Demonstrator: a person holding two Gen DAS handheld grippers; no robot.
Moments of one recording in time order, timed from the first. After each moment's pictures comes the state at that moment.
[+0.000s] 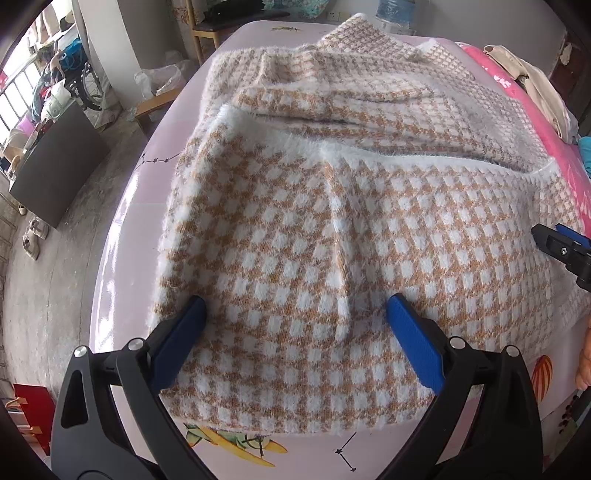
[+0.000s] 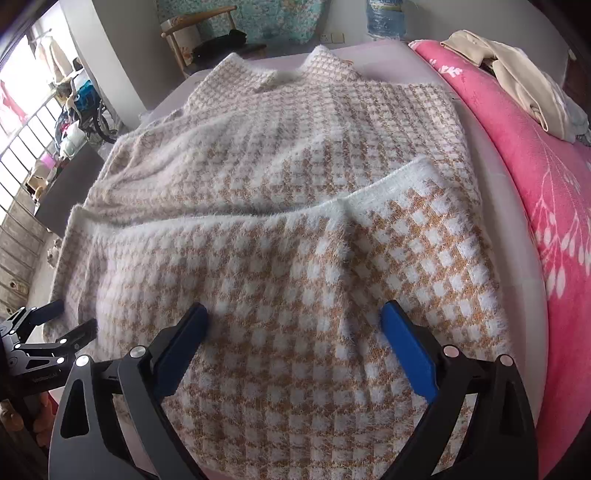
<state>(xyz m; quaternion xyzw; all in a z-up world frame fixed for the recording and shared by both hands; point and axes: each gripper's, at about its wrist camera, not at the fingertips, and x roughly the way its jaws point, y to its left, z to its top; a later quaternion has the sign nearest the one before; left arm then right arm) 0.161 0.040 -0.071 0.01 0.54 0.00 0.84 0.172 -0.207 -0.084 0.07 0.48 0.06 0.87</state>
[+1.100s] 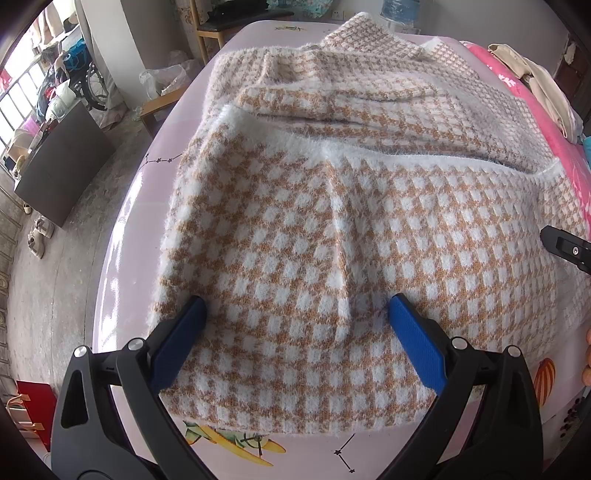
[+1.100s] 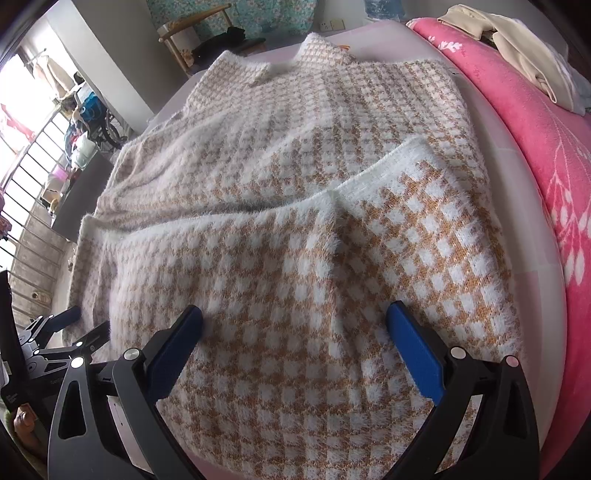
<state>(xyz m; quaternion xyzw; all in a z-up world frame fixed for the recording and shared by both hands) 0.162 0.038 -0.072 0.01 0.54 0.00 0.84 0.172 -0.222 -0.088 0.11 0.49 0.09 0.86</state>
